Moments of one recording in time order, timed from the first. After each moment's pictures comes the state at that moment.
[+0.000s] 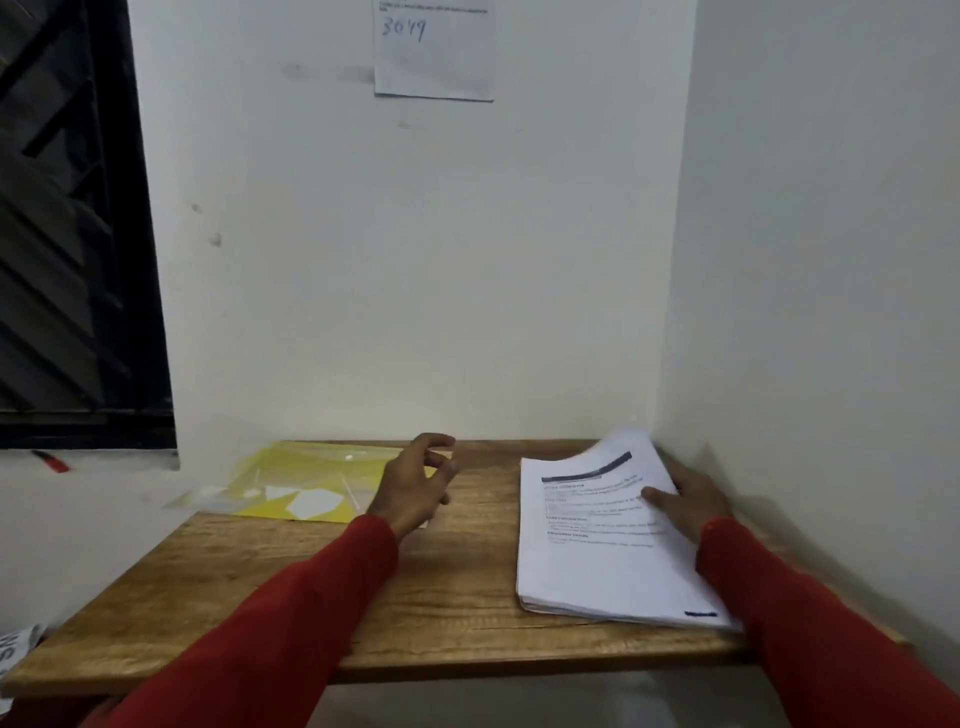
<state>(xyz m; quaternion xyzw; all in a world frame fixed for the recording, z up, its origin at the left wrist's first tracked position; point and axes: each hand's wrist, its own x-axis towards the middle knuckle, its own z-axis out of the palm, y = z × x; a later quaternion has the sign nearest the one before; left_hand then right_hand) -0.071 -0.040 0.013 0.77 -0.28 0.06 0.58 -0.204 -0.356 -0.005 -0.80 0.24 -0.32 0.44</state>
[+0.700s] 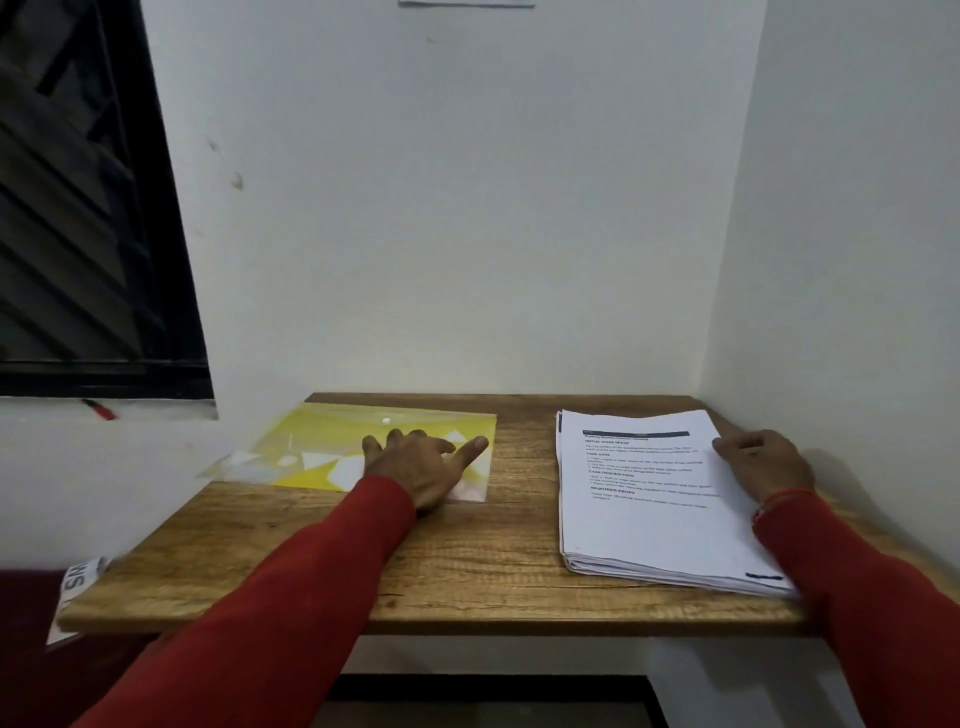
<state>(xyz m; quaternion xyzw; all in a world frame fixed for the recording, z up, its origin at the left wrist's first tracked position) -0.044 -0.008 -0.007 0.97 -0.22 0.08 0.11 -0.196 -0.373 -0.013 -0.77 0.38 -0.35 0.37</state>
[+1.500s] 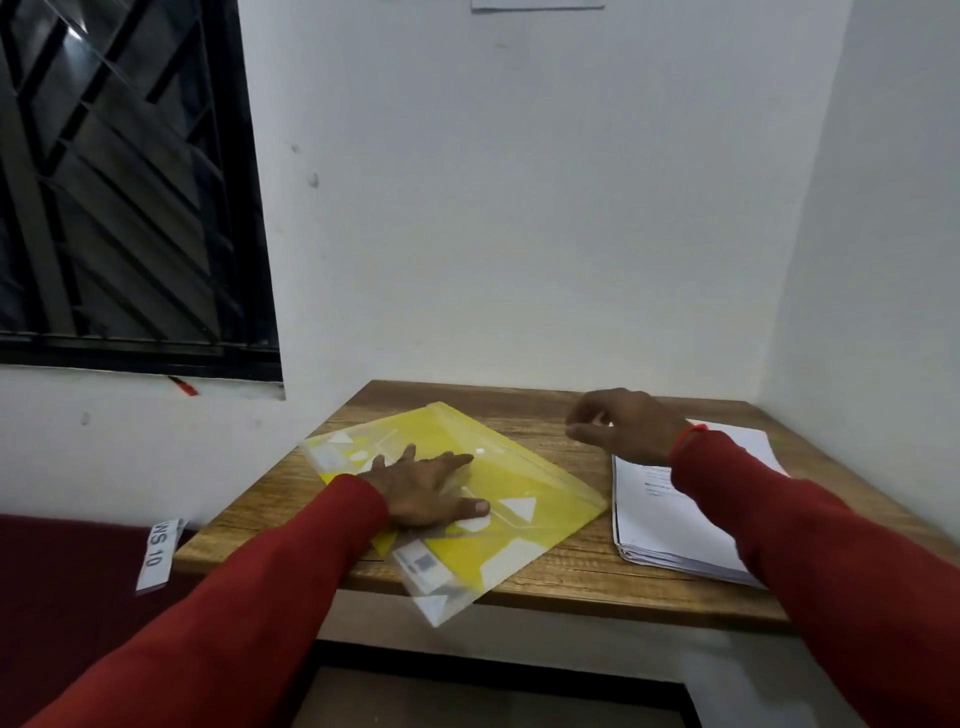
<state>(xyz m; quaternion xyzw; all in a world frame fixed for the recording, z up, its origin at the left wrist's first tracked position) -0.062 0.074 -0.008 0.95 -0.29 -0.09 0.05 -0.141 -0.200 0.049 -0.97 -0.03 -0.14 0.19</state>
